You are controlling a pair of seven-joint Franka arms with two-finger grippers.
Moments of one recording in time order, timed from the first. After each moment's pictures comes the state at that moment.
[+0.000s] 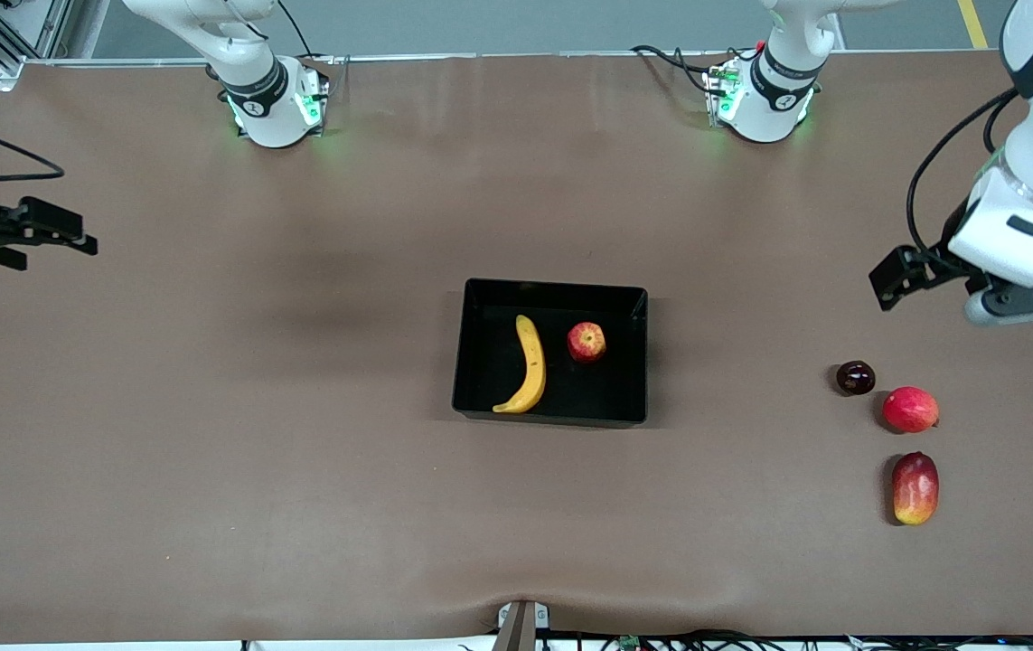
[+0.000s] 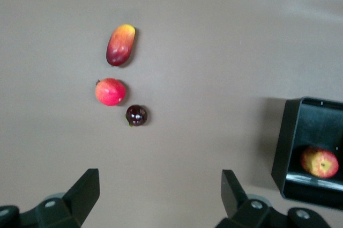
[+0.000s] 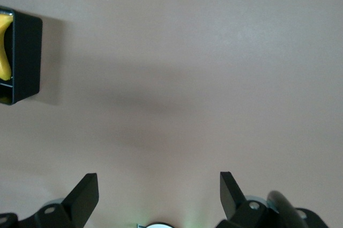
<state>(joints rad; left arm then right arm) 0.02 0.11 -0.23 -1.47 0.16 1.64 -0.29 -0.02 0.08 -0.05 -1.51 0.11 1.44 -0.23</state>
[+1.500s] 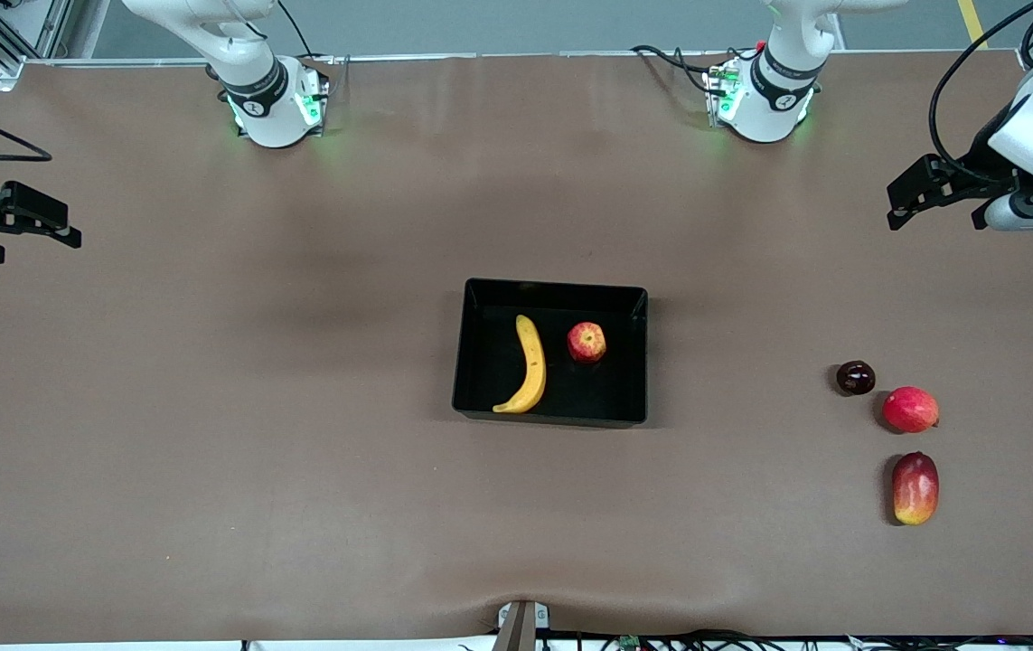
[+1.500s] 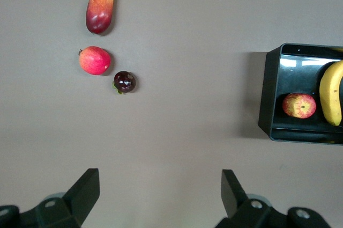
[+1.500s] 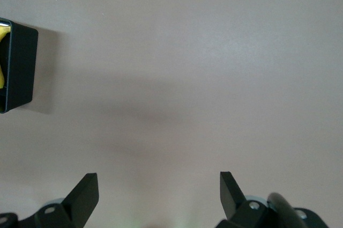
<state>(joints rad) -0.04 -0.08 -0.09 -1.63 0.01 1.59 -0.11 -0.01 0.05 -0.06 -1.50 0.08 1.48 -0.23</state>
